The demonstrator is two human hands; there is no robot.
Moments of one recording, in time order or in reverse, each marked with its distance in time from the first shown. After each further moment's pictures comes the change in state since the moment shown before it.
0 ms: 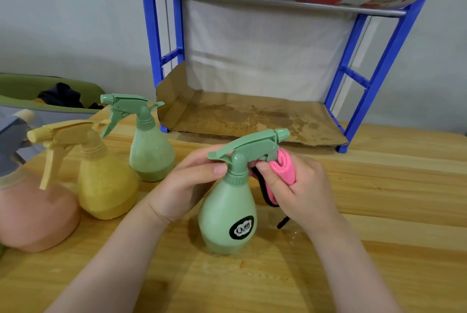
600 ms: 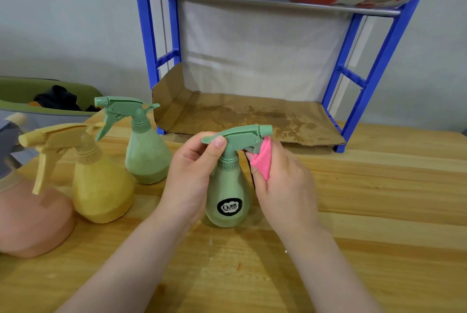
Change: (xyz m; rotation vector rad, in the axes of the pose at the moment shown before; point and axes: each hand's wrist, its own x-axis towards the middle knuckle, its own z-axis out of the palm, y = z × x) left_hand 0.012 -0.015 0.023 -0.041 0.610 0.114; right_hand -0.001 -0.016 0.021 -0.328 0.083 0.101
